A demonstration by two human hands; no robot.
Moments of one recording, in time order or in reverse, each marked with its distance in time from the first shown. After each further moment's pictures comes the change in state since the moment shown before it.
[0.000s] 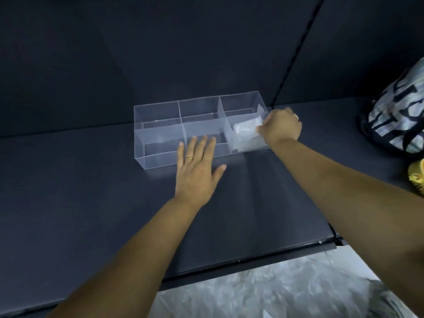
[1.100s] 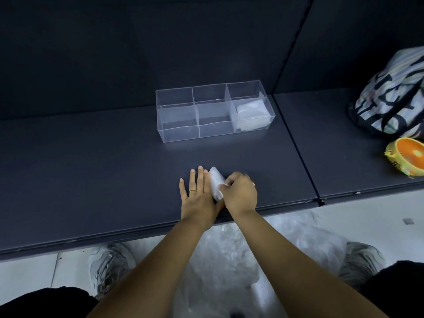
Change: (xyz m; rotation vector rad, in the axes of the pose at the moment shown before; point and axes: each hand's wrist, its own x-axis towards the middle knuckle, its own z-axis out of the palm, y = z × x) left_hand -0.141 0.016 0.015 0.100 -0.395 -0.206; right_hand -0.248 -0.008 0.025 0.383 -0.287 0.075
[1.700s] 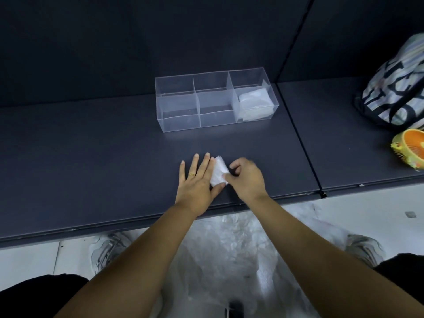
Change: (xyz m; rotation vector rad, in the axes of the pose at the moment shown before) left_hand 0.017 -0.018 0.002 -0.046 0.118 0.177; right_hand 0.018 0.019 -0.017 0.064 -0.125 -0.129
